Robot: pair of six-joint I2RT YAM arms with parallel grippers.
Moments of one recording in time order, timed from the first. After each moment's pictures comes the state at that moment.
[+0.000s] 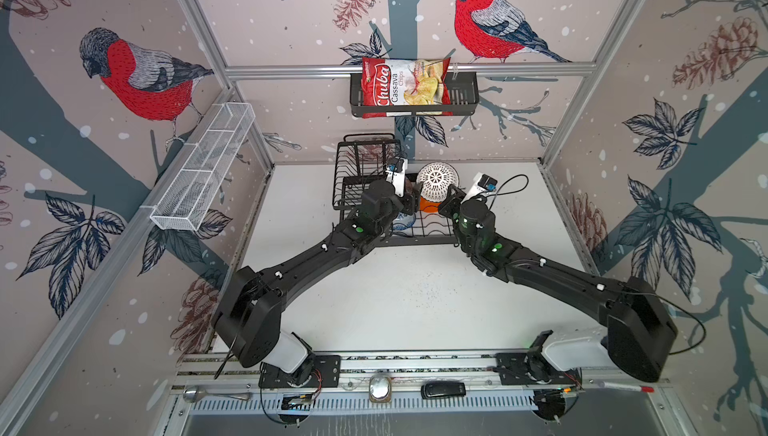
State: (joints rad) left arm -0.70 1.50 1.11 0.23 -0.16 -0.19; right arm 0.80 1.37 0.88 0.36 0.63 0.67
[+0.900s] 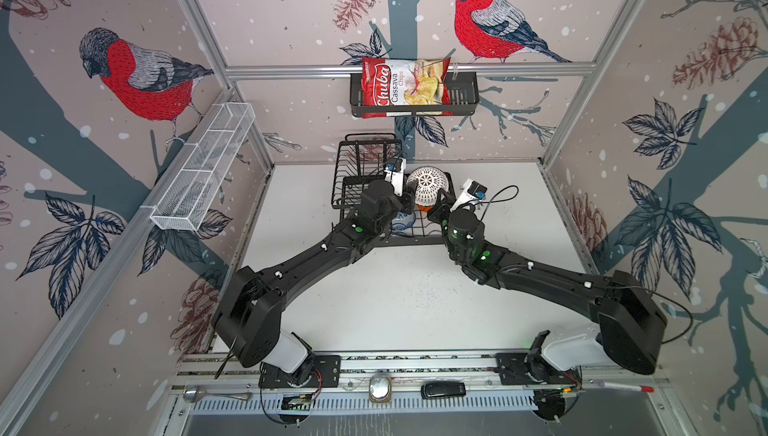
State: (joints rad) left arm -0.69 1.50 1.11 0.23 -0.16 -0.18; right arm 0.90 1.42 0.88 0.47 0.73 0.66
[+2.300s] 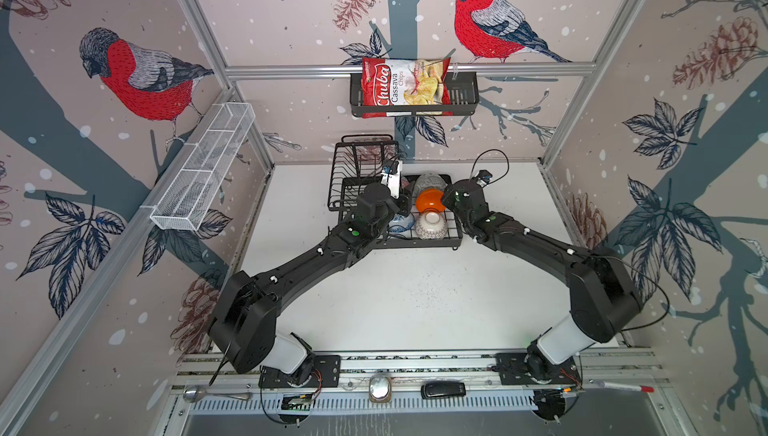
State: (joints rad) left arm -0.69 1.47 1.06 0.25 -0.19 -0.18; right arm 0.60 1.62 1.09 0.02 0.38 0.89
